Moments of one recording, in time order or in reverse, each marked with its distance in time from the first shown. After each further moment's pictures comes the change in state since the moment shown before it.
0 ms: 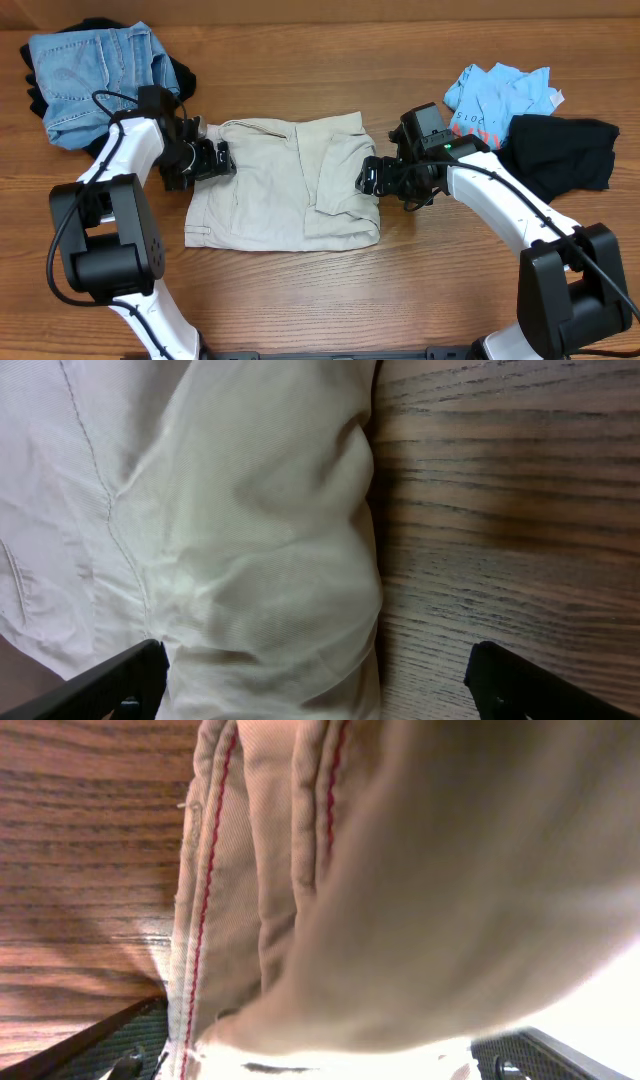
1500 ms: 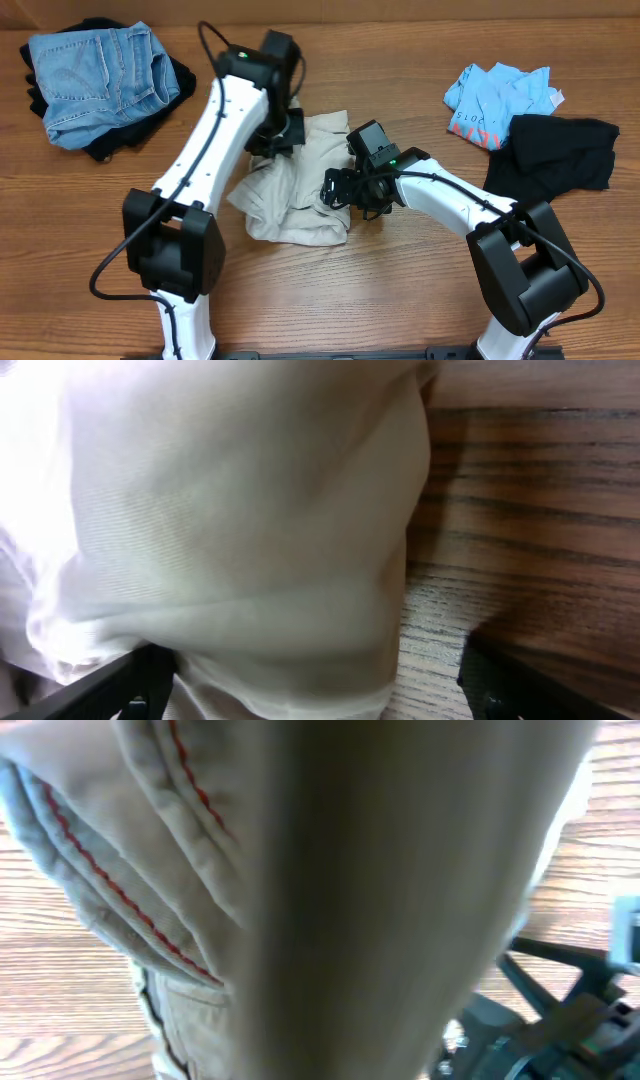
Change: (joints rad) left arm -0.506 0.027 0.544 -0.508 -0.206 -0.391; right arm 0.204 0.163 0.013 0.188 0.063 0.199
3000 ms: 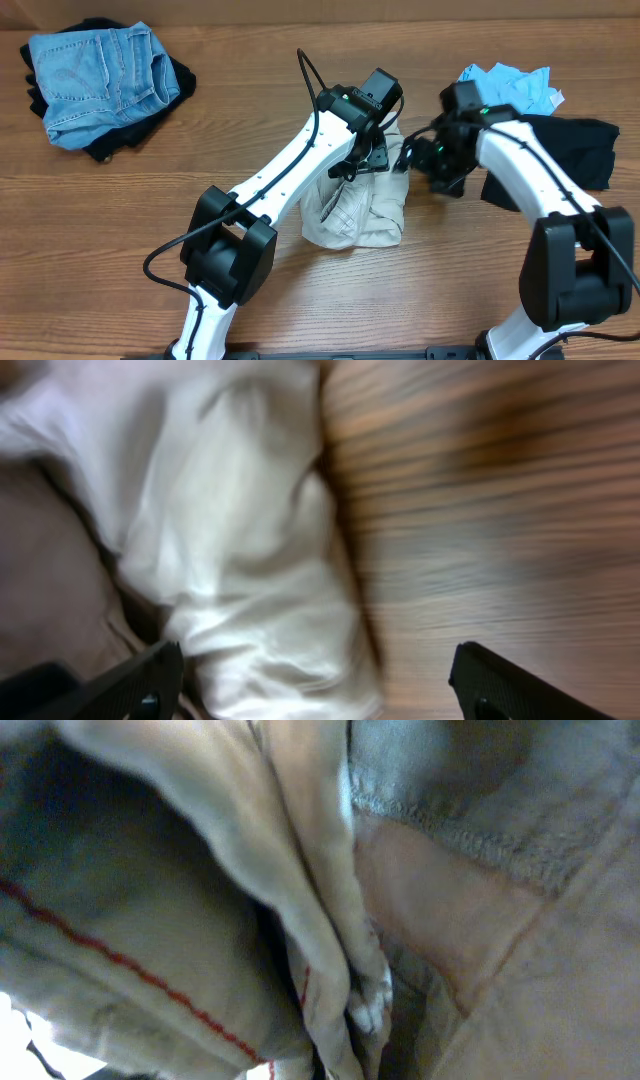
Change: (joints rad) left arm -0.301 0.099 -0.008 0.242 -0.021 -0.332; right arm -0.396 -0.071 0.203 -0.490 -0.024 -0.151
